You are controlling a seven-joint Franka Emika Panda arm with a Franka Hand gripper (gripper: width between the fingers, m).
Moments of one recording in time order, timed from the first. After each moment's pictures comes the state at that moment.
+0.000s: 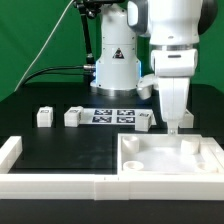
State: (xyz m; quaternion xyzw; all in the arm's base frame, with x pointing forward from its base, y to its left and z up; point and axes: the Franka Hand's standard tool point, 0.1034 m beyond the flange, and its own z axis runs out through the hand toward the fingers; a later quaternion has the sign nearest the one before) arm 0.471 0.097 0.042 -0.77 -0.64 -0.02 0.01
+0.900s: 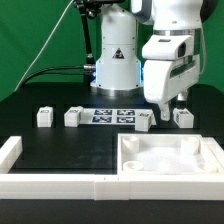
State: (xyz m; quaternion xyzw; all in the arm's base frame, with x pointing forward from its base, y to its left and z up) arm 0.448 0.105 0.057 -0.92 -0.40 -0.02 0.02
